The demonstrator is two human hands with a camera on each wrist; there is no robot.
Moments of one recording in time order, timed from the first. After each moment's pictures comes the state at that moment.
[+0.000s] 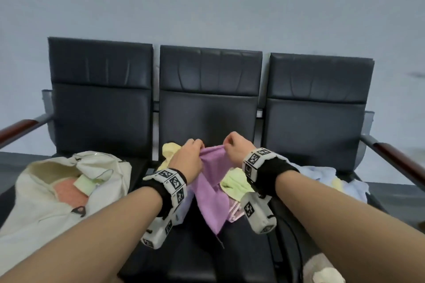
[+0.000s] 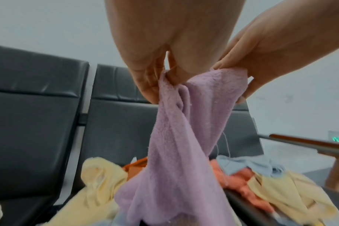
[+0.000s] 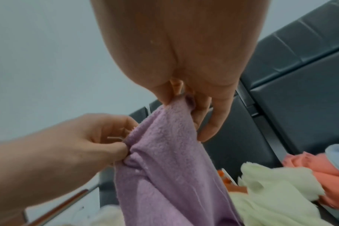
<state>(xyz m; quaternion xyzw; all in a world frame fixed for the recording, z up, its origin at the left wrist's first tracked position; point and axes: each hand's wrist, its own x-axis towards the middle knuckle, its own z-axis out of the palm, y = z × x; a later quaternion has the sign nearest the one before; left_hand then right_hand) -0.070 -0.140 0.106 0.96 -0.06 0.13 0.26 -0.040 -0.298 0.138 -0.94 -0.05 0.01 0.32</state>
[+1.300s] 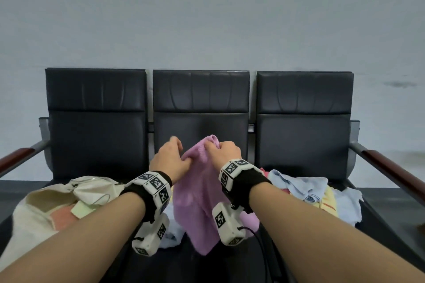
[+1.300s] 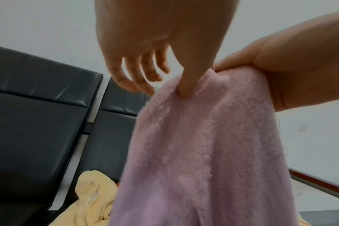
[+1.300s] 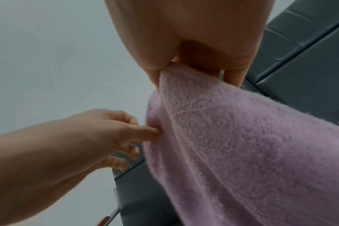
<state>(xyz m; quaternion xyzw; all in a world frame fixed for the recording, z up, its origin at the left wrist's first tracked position) -0.069 -0.125 0.163 0.94 0.05 0.19 0.28 -0.050 -0.275 0.182 -0.87 0.06 -0.02 0.49</state>
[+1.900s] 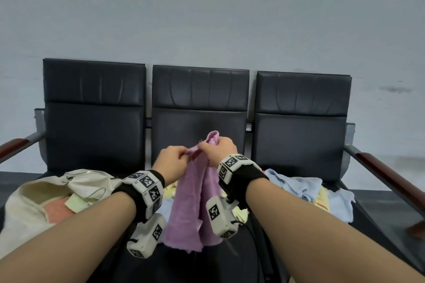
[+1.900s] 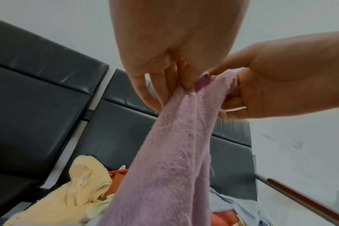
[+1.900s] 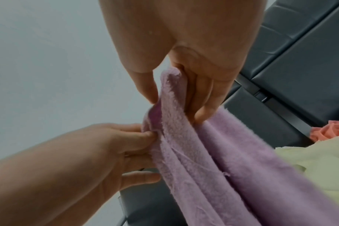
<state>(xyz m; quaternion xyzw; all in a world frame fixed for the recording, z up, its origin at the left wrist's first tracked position) -0.071 -0.124 0.148 0.91 -0.04 0.13 0.38 -0.065 -0.270 0.192 -0.85 0.03 -0.03 0.52</state>
